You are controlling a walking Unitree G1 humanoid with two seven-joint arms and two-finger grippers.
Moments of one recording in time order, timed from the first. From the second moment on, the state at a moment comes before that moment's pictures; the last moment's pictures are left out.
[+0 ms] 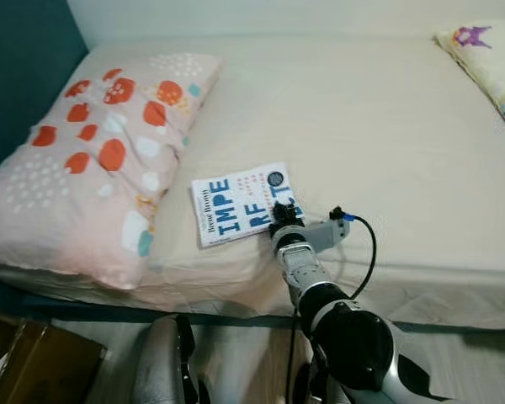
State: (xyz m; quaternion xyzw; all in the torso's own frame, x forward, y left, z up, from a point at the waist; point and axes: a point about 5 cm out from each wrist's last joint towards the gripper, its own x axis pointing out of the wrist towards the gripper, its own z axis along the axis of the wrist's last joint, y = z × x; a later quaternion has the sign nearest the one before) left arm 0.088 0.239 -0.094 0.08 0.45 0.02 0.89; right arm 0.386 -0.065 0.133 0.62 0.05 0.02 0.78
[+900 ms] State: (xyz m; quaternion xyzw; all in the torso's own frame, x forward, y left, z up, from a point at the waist) left arm 0.100 0.220 -0.098 0.07 0.46 0.01 0.89; right arm 0.368 -0.015 0.129 0.36 0.14 0.29 0.87
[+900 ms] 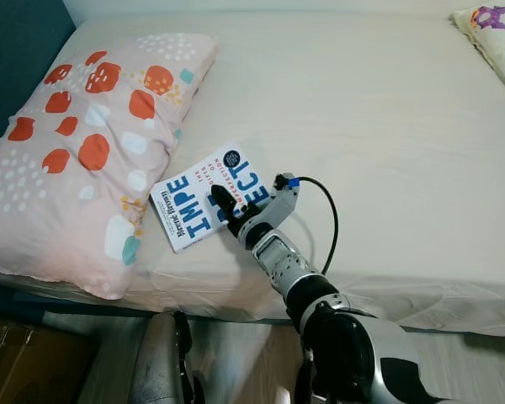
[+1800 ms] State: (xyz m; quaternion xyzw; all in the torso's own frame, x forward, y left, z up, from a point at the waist) left arm 0.112 0.214 -0.101 0.05 0.48 0.03 0.88; right arm 0.369 -0.205 0.138 0.34 -0.07 0.18 0.92
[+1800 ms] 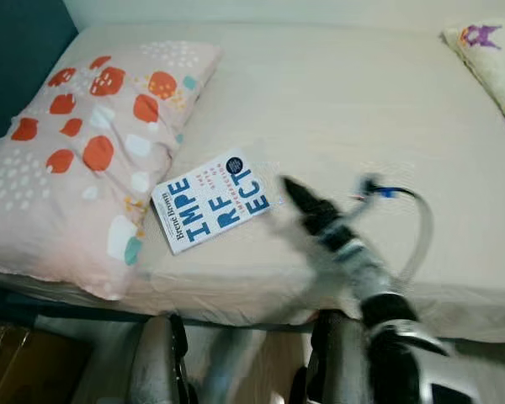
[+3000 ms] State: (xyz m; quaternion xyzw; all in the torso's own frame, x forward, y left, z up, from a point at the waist) left arm 0.098 0.240 -0.091 0.09 0.44 0.01 0.89; right arm 0.388 -0.107 0.145 0.27 0.07 0.28 0.92
